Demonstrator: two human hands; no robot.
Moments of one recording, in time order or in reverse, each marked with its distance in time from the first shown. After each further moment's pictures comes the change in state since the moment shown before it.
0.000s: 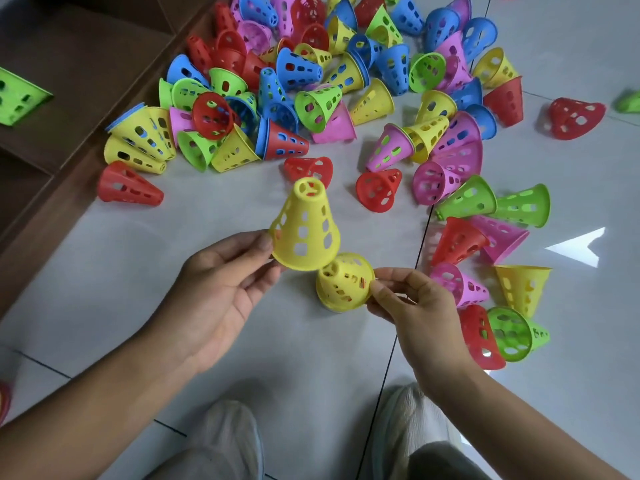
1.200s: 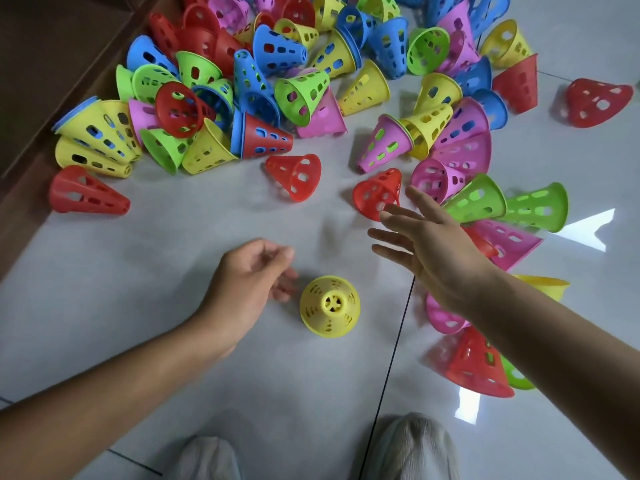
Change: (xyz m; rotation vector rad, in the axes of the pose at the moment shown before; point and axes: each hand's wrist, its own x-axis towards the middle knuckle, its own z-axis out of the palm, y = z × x) left_hand 0.078 -0.048 0.007 0.568 0.052 0.021; right_hand 0.107 -0.054 -0.009 0.056 -0.160 0.149
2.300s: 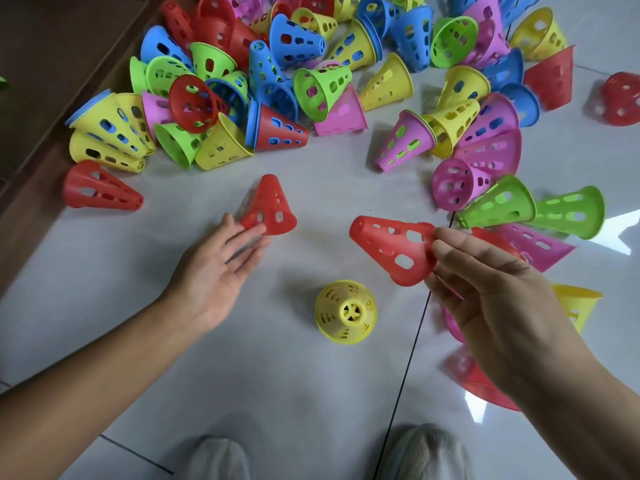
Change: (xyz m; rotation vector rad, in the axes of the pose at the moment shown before) left_hand 0.041 -0.006 -0.048 -0.657 0.085 -0.226; right_hand -0.056 0.004 -0.004 0.292 0.165 -0.024
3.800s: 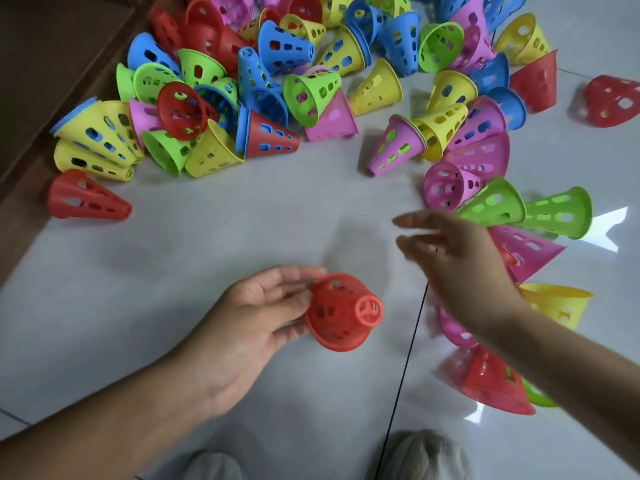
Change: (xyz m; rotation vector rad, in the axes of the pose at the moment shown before) left_hand -0.082 -0.018 0.040 0.312 -0.284 -0.103; right_hand 0.040 0.001 0.005 -0.878 -0.102 -0.376
